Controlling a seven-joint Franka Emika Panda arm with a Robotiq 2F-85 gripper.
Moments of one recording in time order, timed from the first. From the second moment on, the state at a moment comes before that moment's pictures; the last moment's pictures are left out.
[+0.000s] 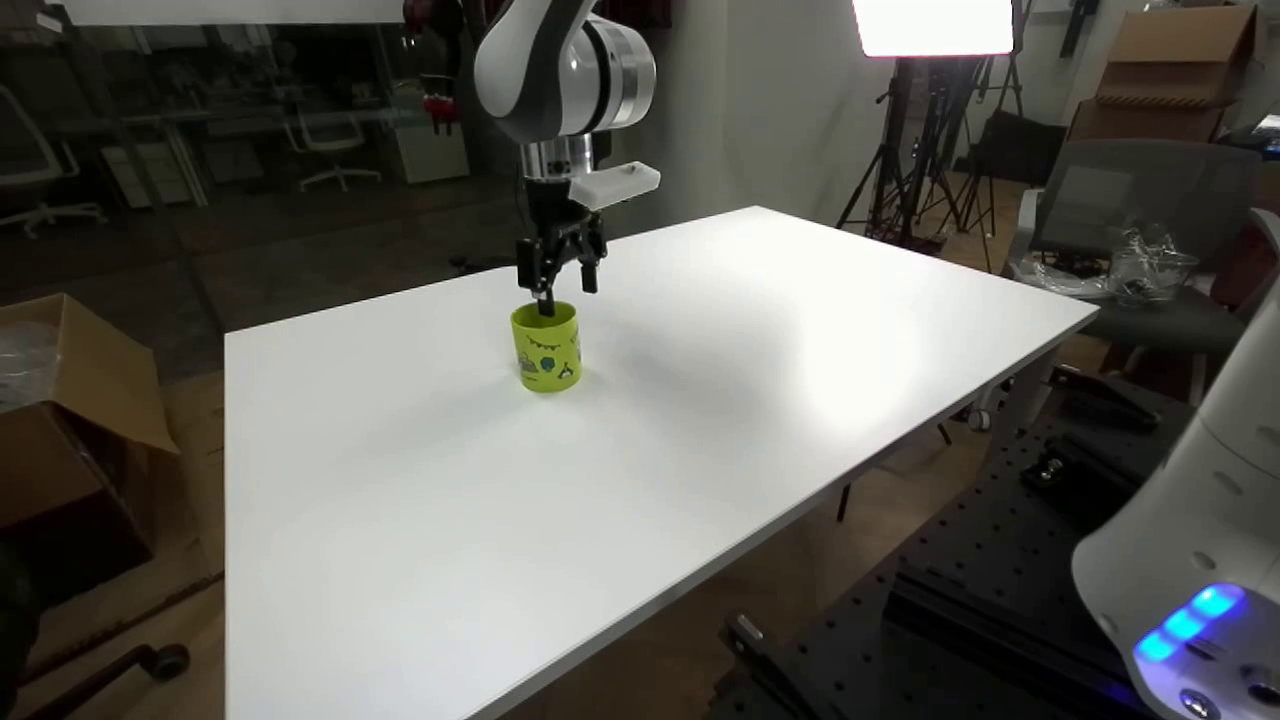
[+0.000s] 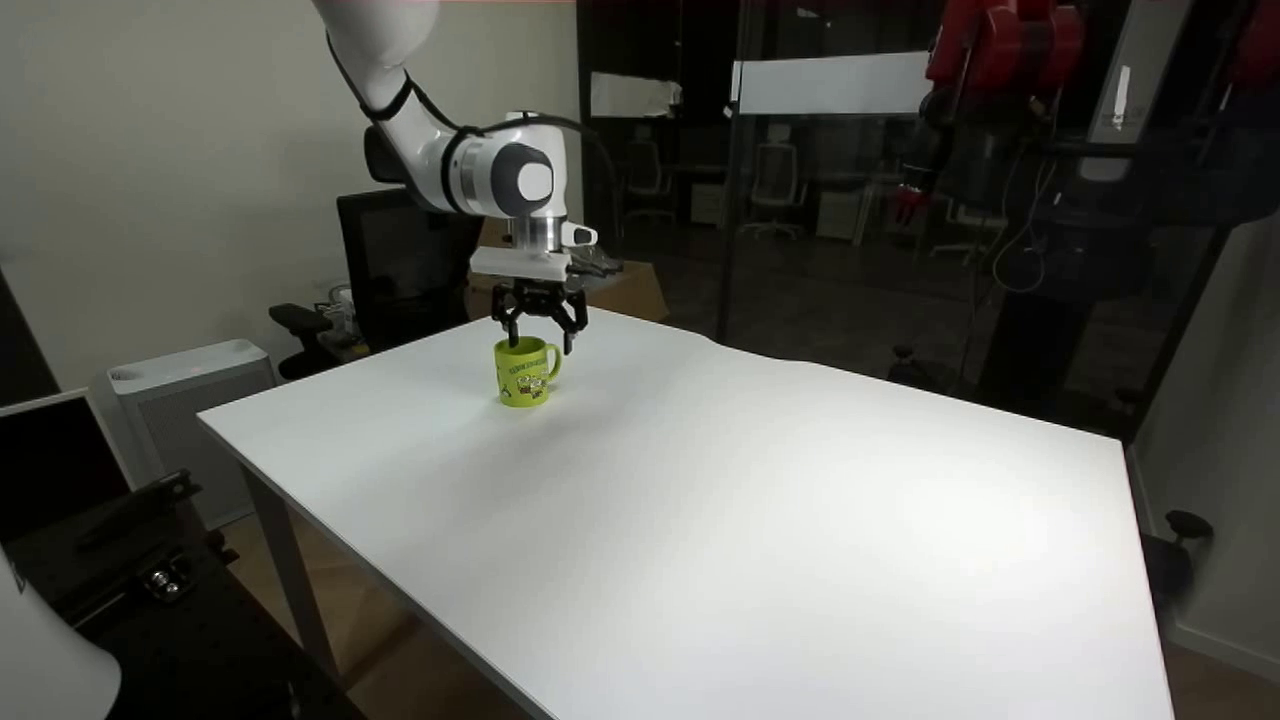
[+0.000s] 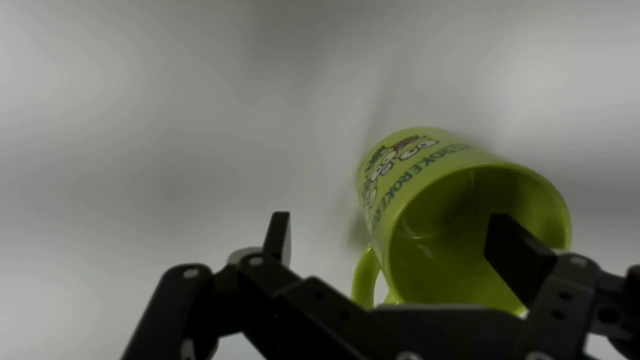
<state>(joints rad) 0.08 0.62 0.09 -1.82 -0.03 2.44 -0.22</state>
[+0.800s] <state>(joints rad) 0.06 0.75 0.09 -1.67 -0.04 2.38 -0.27</state>
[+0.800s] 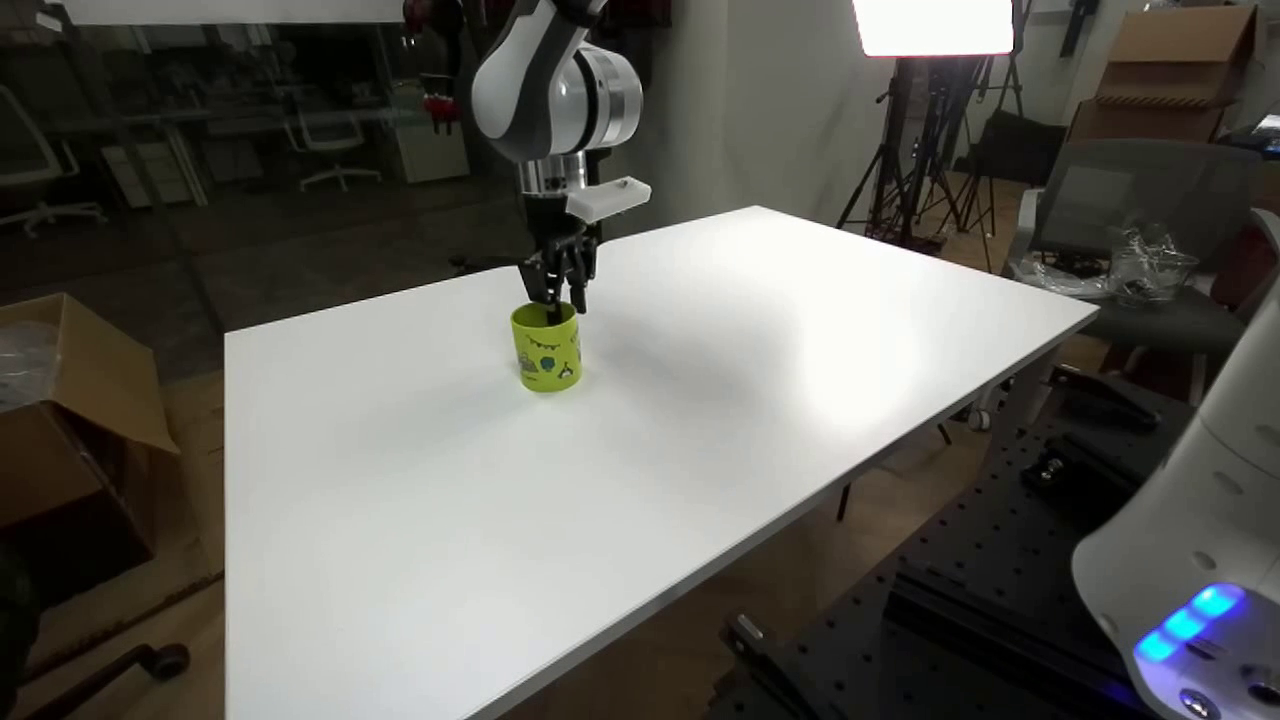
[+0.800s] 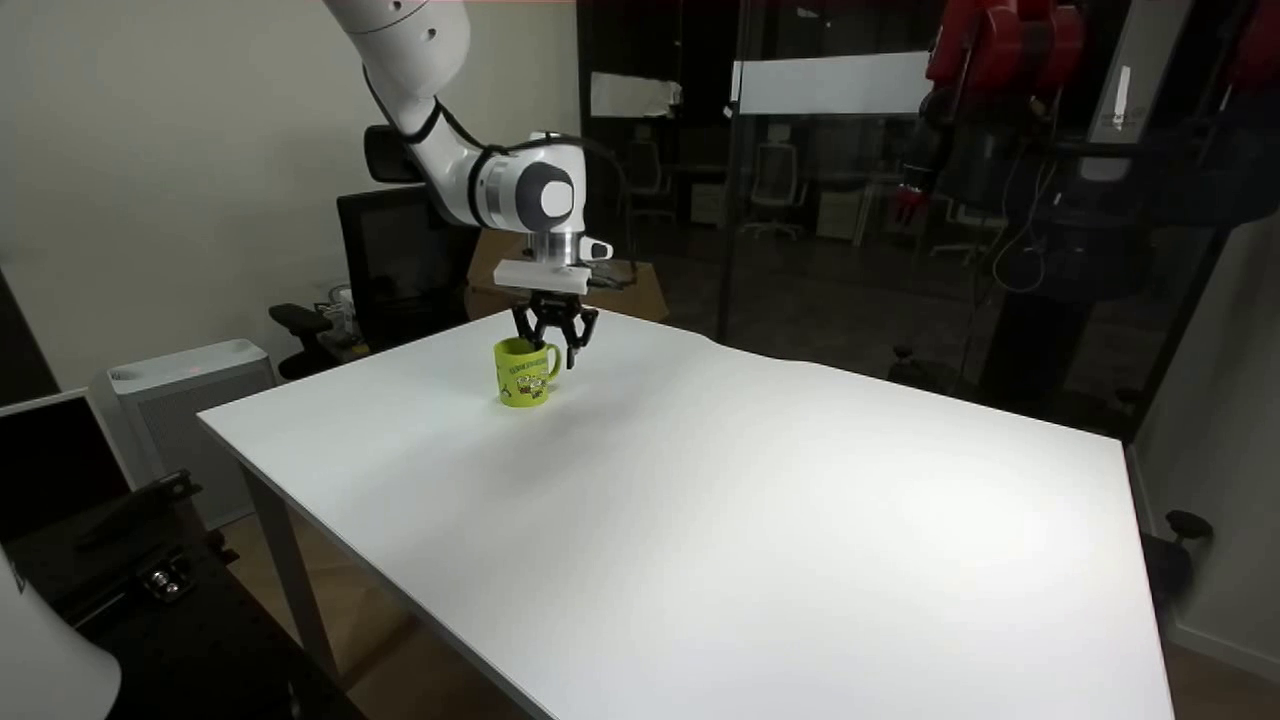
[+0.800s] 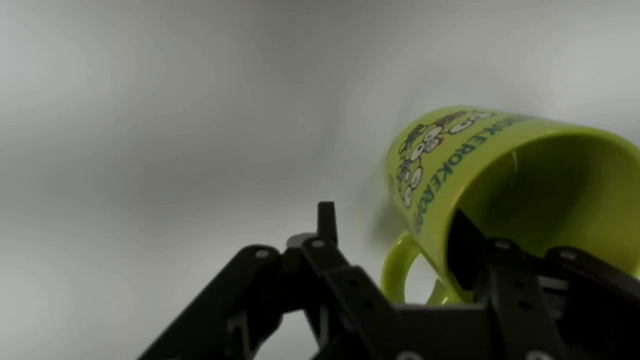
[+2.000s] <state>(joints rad) 0.02 0.73 0.08 -1.68 -0.03 2.38 -0.26</state>
